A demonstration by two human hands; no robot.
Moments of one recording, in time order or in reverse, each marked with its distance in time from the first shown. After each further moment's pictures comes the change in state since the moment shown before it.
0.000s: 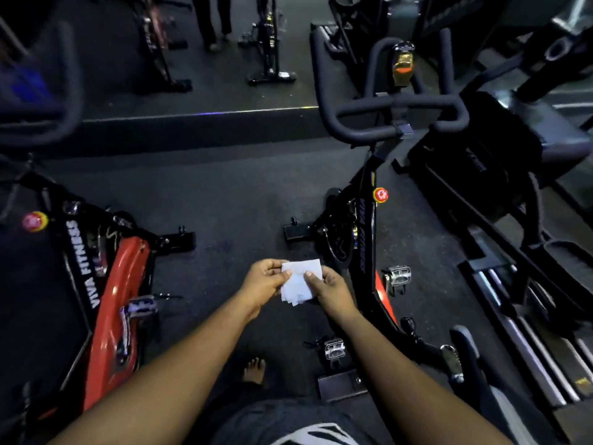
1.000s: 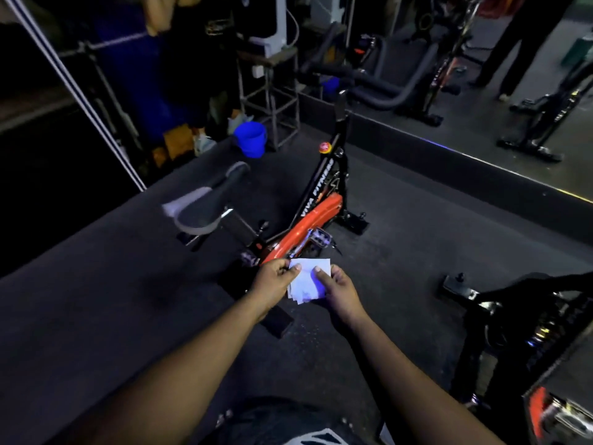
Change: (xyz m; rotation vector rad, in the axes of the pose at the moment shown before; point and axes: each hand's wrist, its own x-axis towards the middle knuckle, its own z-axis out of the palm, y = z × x) left_hand -0.354 -0.177 -0.177 -0.213 0.807 0.175; right_hand -0.267 0.074 0.223 -0.041 -0.872 0.132
